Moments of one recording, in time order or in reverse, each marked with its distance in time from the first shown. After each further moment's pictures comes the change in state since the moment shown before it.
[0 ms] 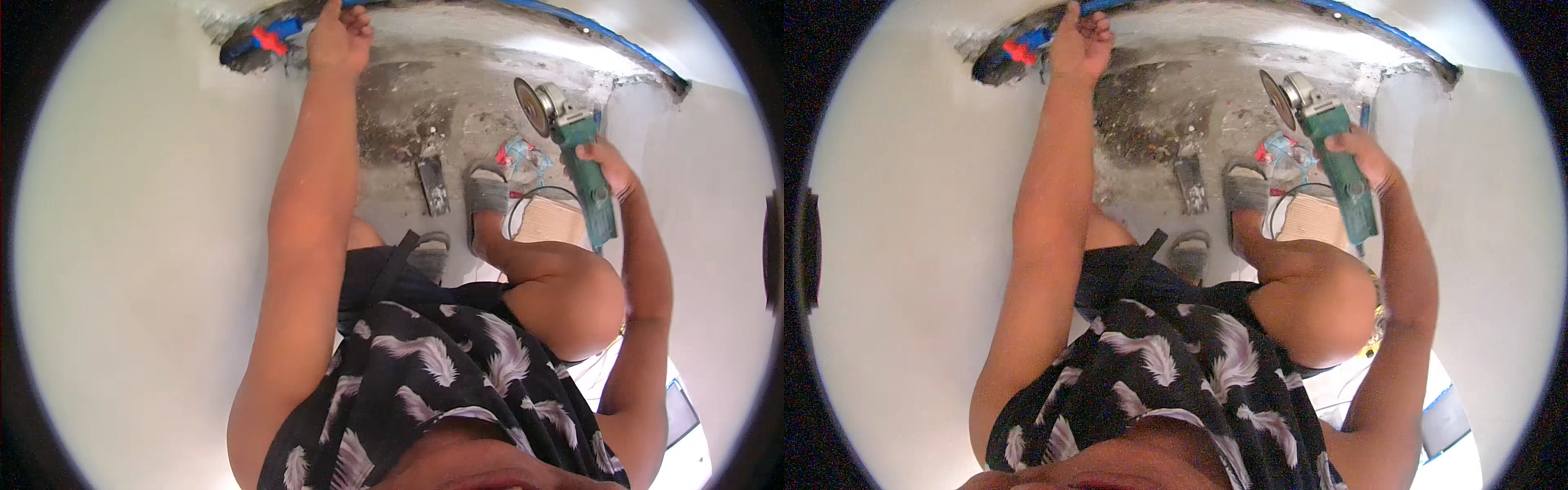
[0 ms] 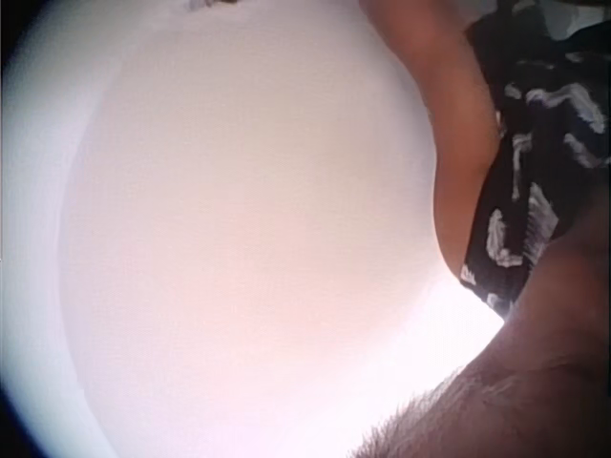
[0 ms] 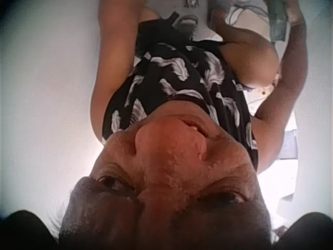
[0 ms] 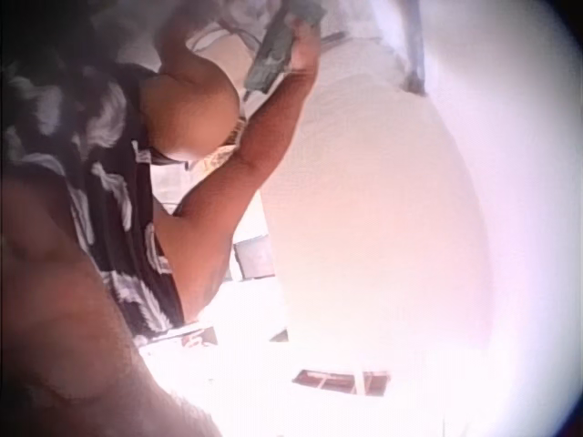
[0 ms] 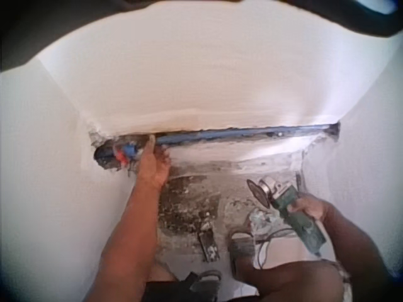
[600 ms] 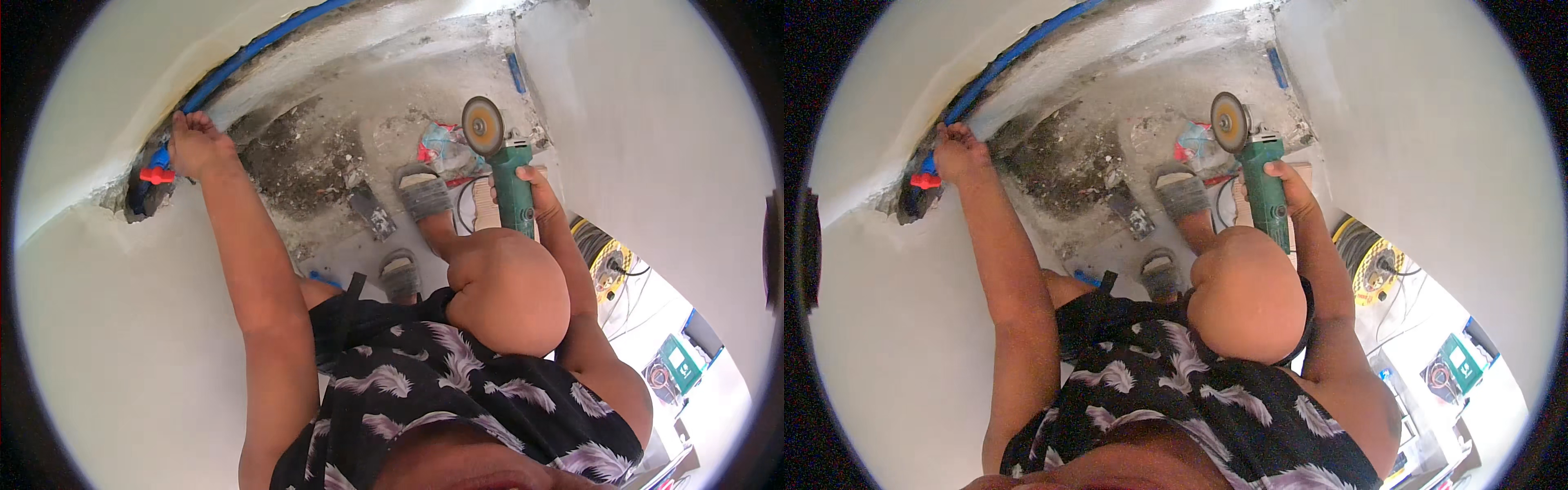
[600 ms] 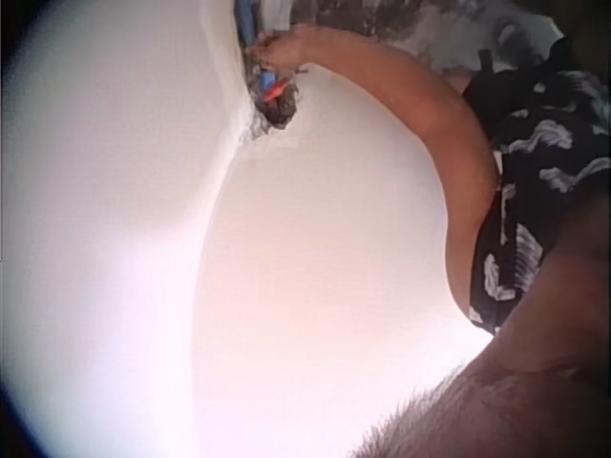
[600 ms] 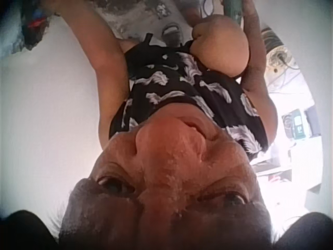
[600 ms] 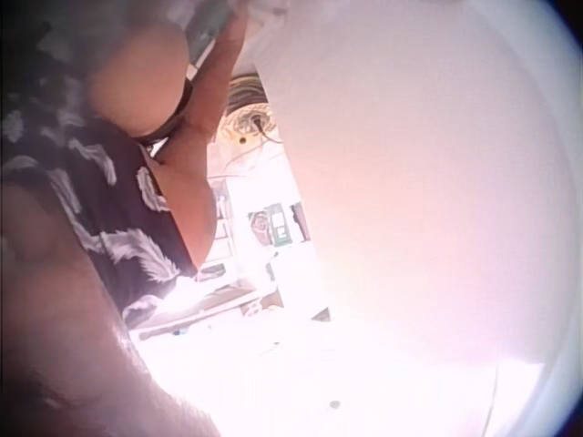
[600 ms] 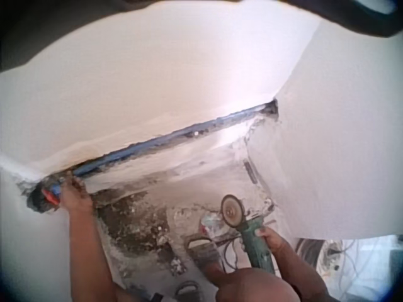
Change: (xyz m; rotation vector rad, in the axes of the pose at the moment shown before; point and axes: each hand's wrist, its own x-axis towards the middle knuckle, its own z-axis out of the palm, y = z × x) left_hand 0.003 0.000 0.016 0.154 0.217 0.374; right_hand -0.035 0.173 0.017 0.847 0.056 -0.072
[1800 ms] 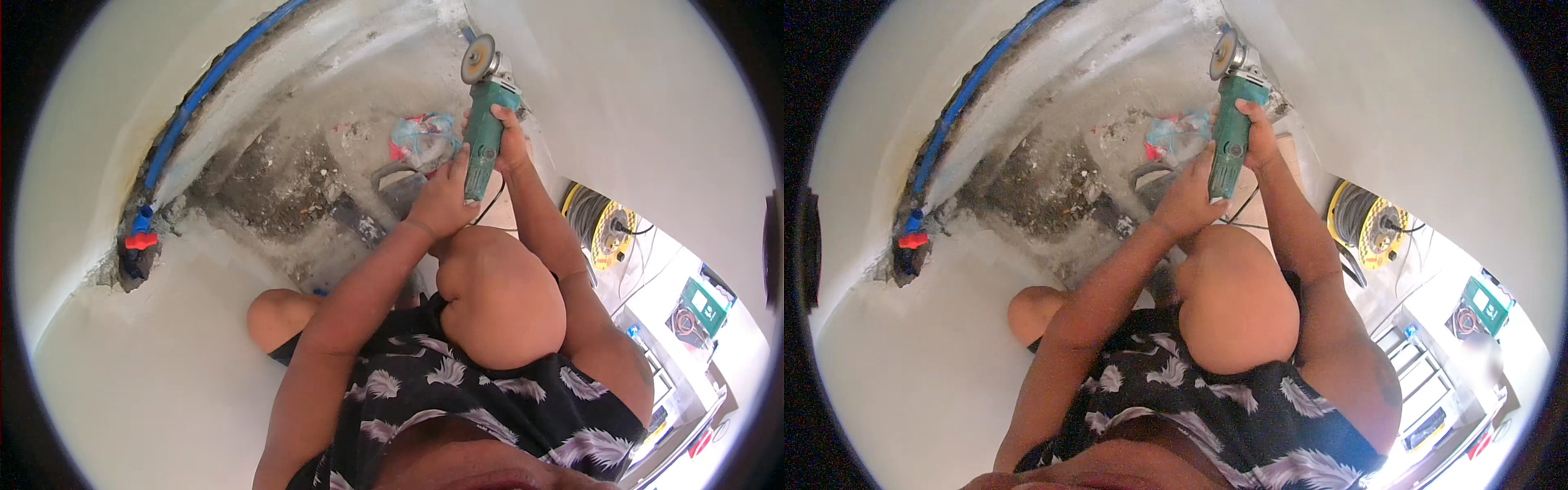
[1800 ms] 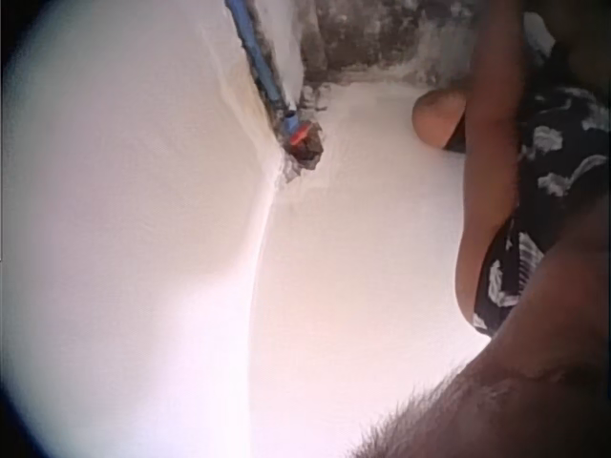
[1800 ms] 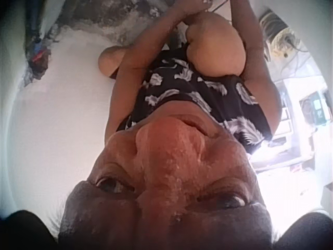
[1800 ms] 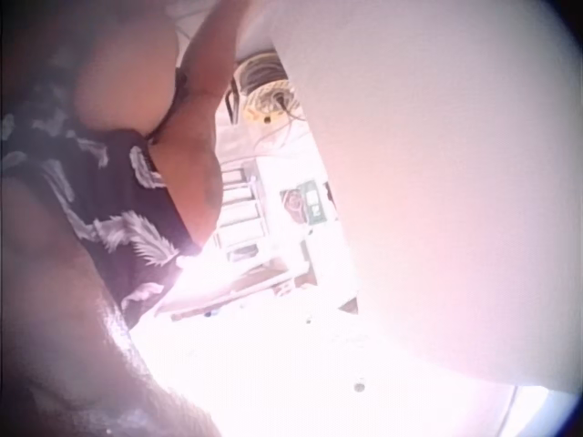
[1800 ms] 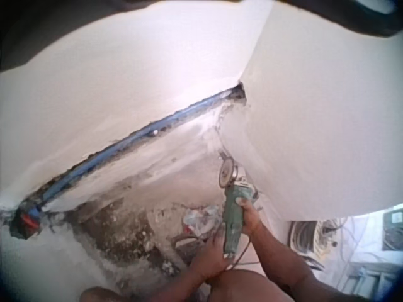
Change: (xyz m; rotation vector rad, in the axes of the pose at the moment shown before) left_hand -0.325 -0.149 -0.036 1.142 -1.710 0.004; right_hand 0.056 -0.007 0.000 0.259 0.280 -0.344
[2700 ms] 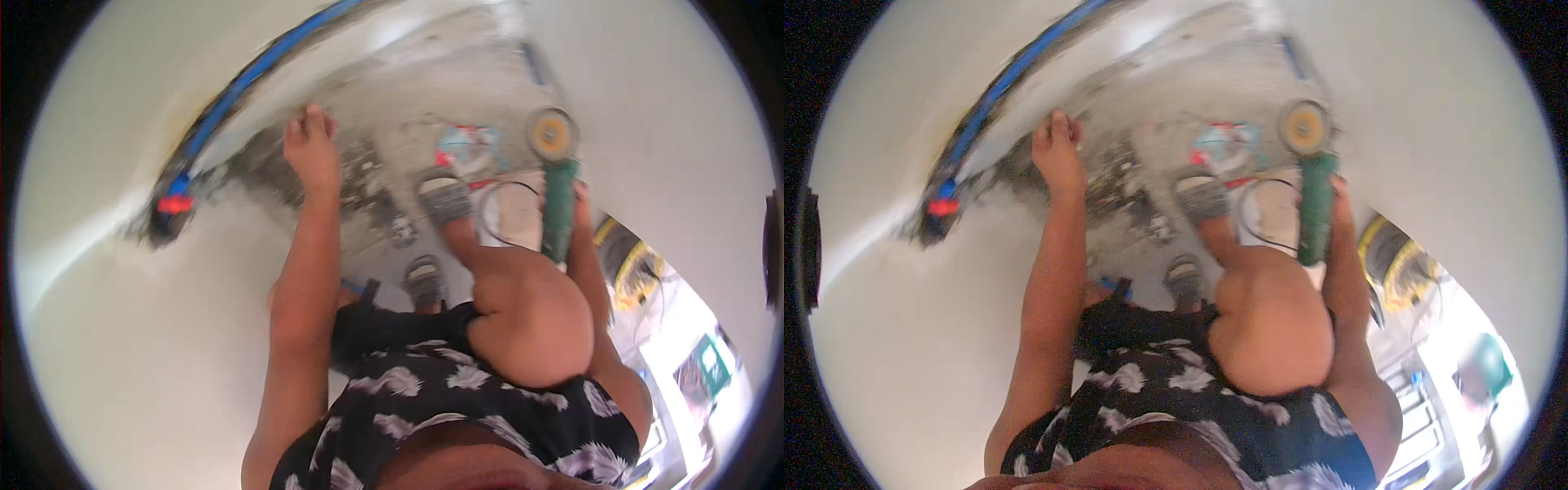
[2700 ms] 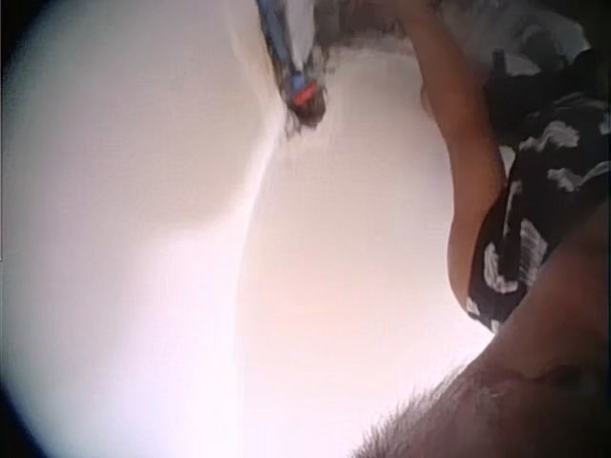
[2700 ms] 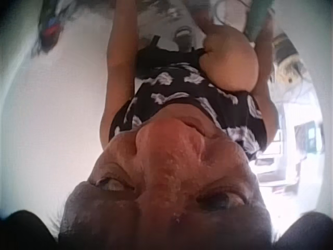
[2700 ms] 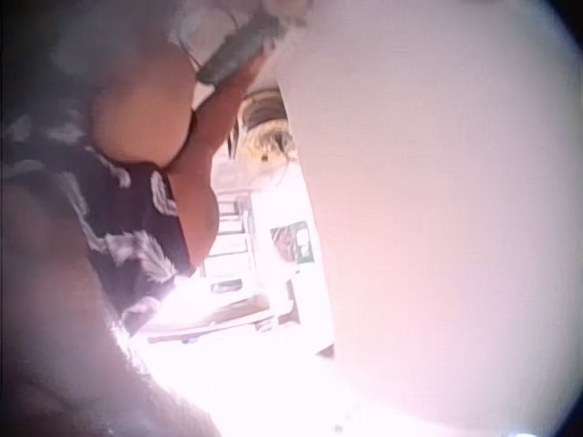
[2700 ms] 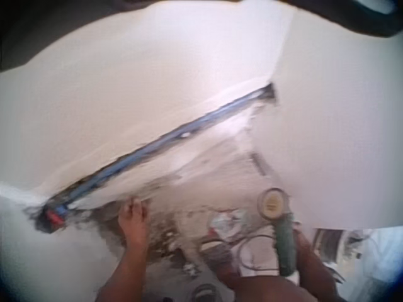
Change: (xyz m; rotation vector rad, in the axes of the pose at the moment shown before) left_hand -0.015 -0.079 -0.186 -0.488 1.102 -0.245; right_hand -0.061 0.006 -0.122 0.018 -0.059 0.154
